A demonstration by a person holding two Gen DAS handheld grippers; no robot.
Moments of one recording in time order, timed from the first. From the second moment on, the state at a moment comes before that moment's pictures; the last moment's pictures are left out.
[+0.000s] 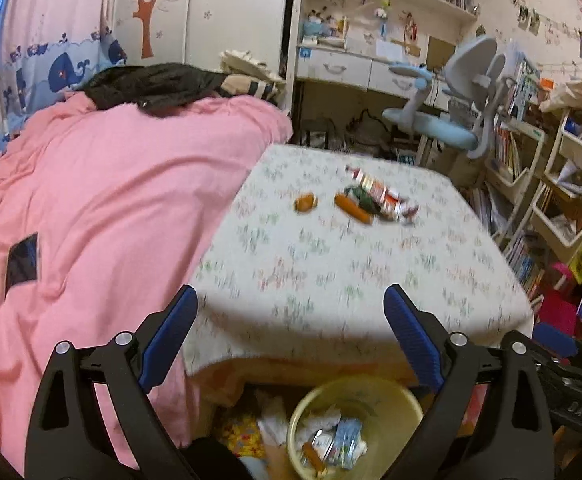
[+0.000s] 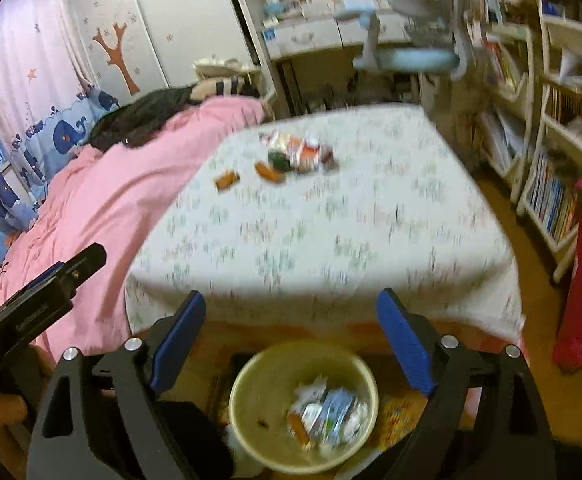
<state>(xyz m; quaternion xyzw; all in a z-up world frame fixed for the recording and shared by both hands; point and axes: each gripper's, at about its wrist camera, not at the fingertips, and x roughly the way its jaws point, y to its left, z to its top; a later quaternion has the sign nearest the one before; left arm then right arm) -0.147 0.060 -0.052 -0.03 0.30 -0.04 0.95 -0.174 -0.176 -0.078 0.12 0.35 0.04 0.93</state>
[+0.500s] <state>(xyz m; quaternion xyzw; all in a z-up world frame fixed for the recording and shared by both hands) -0.047 0.045 -0.055 0.00 0.31 -0.04 0.95 -0.101 -0.184 -0.048 0.05 0.29 0.05 0.95</state>
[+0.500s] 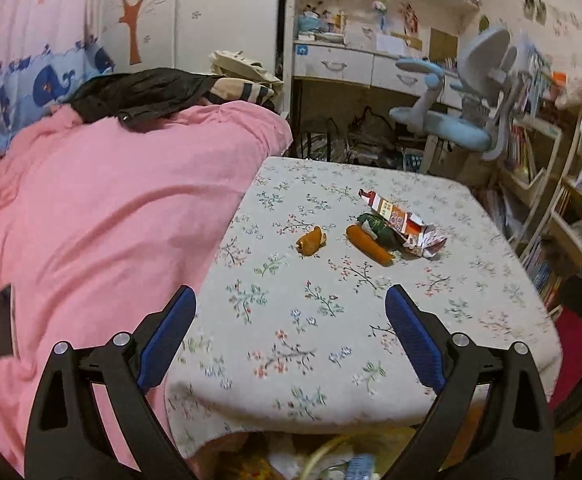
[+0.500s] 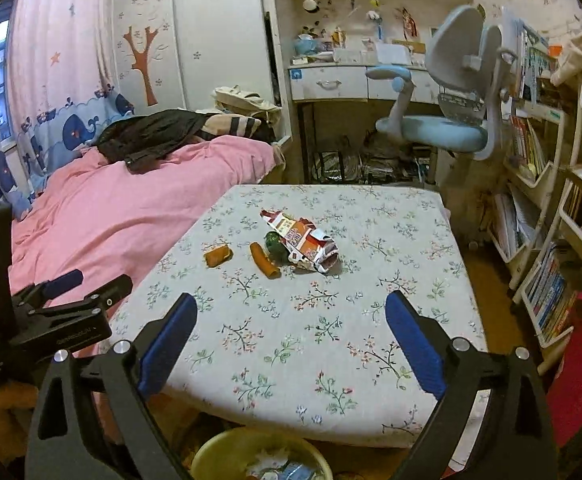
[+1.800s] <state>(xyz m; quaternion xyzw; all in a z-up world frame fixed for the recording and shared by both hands) 0.076 0.018 -0.082 0.01 0.37 -0.03 0.93 0.015 -0.212 -0.089 0.10 0.37 0.04 0.92</state>
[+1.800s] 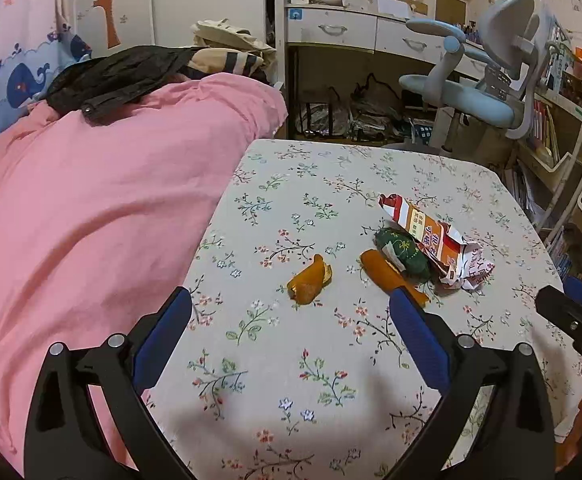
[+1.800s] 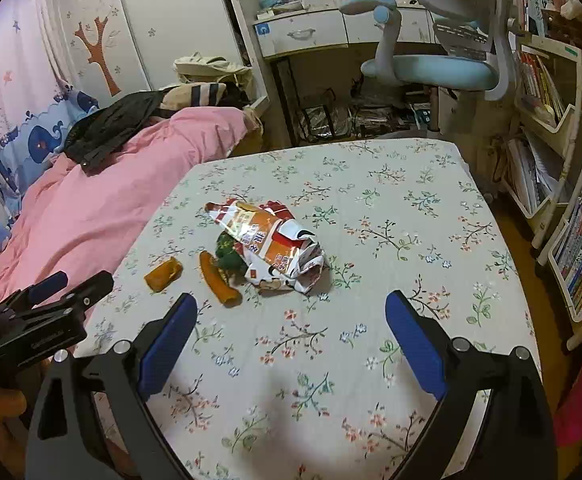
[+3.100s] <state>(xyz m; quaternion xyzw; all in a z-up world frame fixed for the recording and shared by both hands) 0.169 0.004 -0.152 0.04 0.45 -0.06 0.89 0.104 -0.227 -0.147 0.16 0.44 0.04 0.88</state>
